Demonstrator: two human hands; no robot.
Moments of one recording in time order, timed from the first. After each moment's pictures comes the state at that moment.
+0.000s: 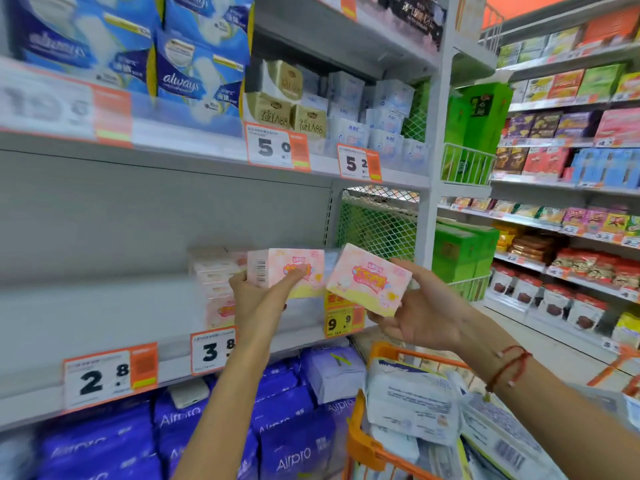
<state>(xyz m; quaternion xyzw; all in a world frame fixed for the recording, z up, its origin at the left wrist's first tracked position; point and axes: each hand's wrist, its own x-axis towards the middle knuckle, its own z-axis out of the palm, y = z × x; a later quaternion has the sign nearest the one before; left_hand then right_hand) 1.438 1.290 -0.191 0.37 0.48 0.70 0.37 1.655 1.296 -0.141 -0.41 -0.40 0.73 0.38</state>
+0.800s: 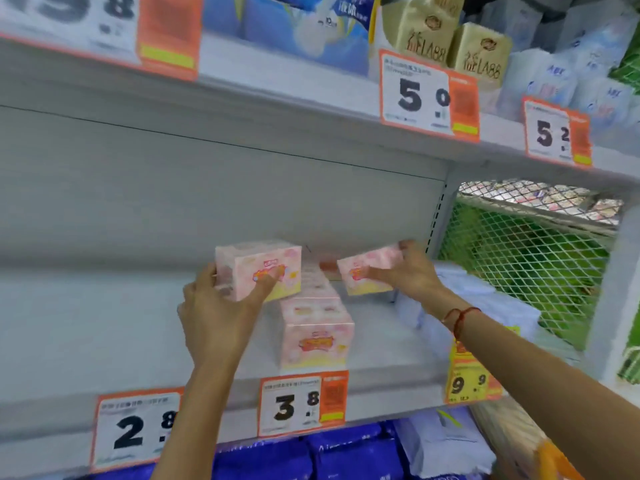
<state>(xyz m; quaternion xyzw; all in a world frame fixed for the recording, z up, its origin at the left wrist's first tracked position) 1.281 1.365 -0.240 0.30 0.70 0.65 0.06 1.481 1.530 -0.187 -0.51 -0.73 0.24 0.40</state>
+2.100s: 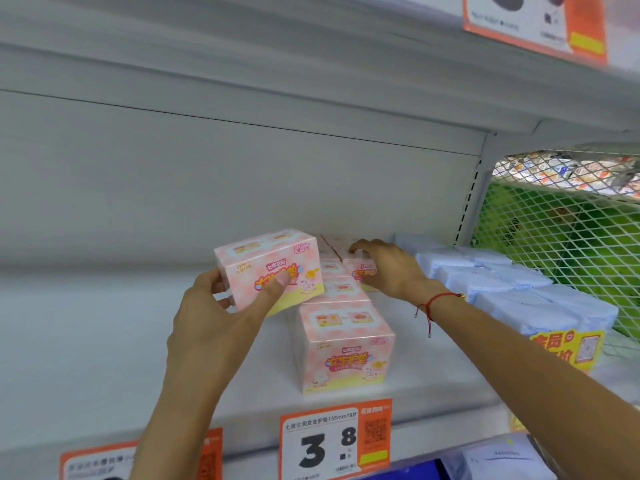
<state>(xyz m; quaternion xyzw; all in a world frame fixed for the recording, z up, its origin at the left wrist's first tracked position) 1.258 1.368 -0.242 0.34 0.68 0.63 0.15 1.421 1.608 -0.231 -0.42 -0.89 -0.07 0.19</state>
